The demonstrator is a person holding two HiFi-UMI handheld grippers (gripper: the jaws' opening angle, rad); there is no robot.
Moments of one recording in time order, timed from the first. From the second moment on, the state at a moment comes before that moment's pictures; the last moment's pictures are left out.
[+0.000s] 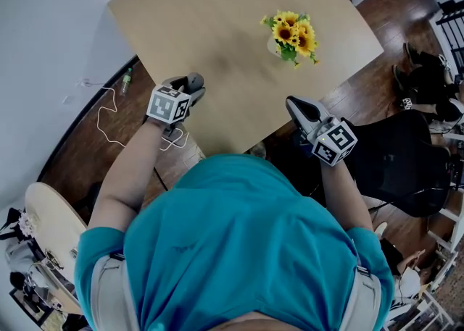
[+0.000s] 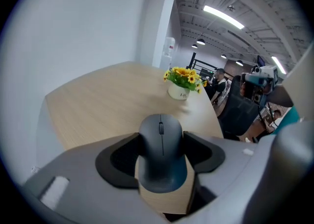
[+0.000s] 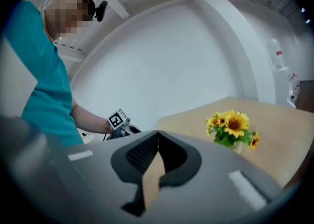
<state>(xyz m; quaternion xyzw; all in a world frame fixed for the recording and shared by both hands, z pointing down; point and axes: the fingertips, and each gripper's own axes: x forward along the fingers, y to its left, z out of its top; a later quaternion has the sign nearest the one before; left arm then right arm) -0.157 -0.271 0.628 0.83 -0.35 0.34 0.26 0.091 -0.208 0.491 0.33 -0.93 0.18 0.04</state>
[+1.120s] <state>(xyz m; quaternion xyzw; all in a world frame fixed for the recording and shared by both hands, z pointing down) -0.126 -0.225 0.403 0.94 -0.27 0.00 0.19 0.065 -0.218 0.428 0.30 -0.95 0.12 0.02</state>
